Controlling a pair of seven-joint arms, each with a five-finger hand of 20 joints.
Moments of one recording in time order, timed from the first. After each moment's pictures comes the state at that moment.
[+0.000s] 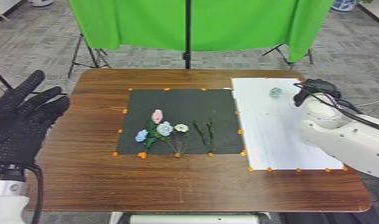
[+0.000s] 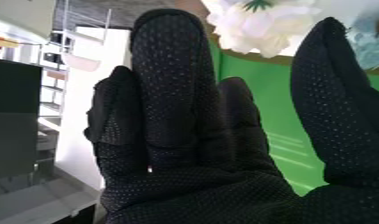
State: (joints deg) left arm 141.0 -49.6 -110.4 -137.1 24.1 15.4 24.3; right arm -33.7 -33.9 8.8 -85.7 -104.1 3.2 59.1
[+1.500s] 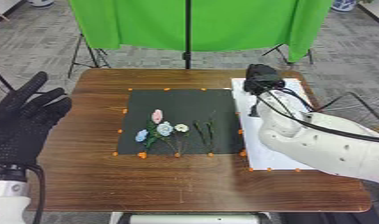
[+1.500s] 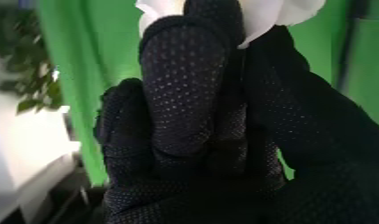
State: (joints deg) left arm 140.3 -50.3 -110.2 -137.2 24.9 14.7 22.7; right arm -28.0 -44.3 -0.2 -91.6 -109.7 21.8 50.2
